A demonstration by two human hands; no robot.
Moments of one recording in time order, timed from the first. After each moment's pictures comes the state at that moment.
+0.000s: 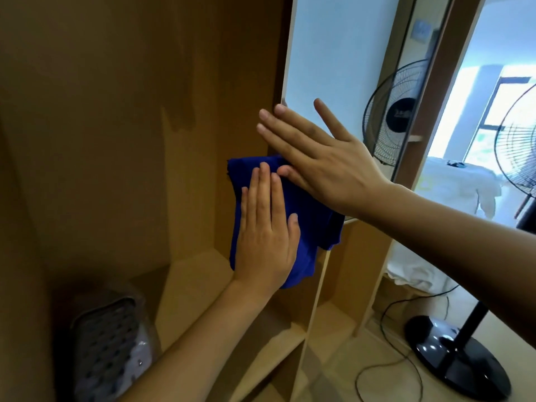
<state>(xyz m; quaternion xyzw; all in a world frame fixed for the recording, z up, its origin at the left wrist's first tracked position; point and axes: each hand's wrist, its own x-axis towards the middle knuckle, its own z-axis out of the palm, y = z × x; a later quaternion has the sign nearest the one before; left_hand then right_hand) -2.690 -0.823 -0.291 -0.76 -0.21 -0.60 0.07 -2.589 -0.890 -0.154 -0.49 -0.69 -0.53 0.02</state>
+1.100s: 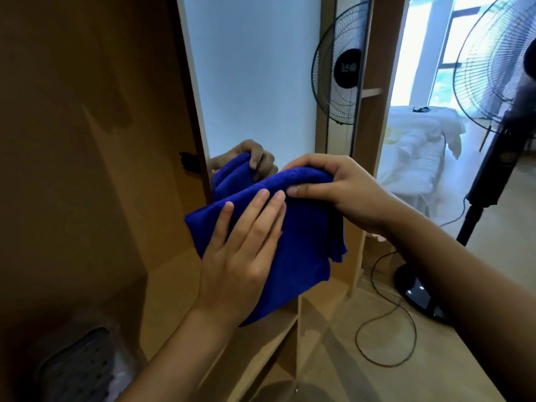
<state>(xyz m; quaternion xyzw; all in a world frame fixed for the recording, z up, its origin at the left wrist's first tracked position) -2.697 -0.835 -0.297 -0.80 -0.11 -0.51 0.30 -2.532 -0.939 -0.209 -0.57 -0.61 0.17 0.53</state>
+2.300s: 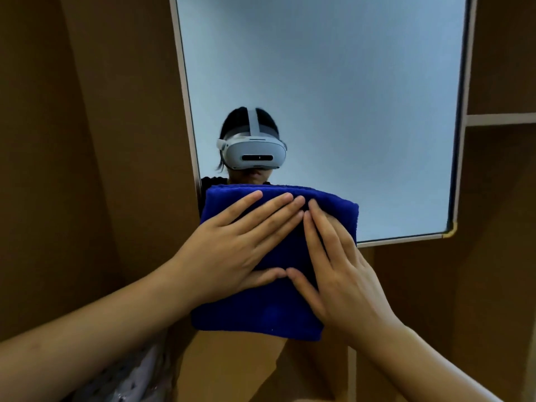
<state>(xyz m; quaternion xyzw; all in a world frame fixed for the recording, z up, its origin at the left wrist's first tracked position) -2.678 -0.823 -0.255 -0.79 -0.19 -0.17 0.56 -2.482 -0.859 -0.332 -0.48 -0.68 -0.41 0.38</state>
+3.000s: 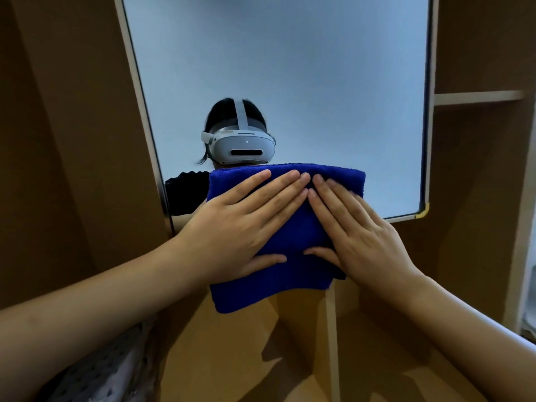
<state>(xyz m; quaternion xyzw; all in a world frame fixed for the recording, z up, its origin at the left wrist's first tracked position) -2.635 -0.817 -0.245 -0.79 -0.14 -0.16 0.58 -2.404 -0.848 -0.316 -0.45 -0.65 -0.55 0.27</state>
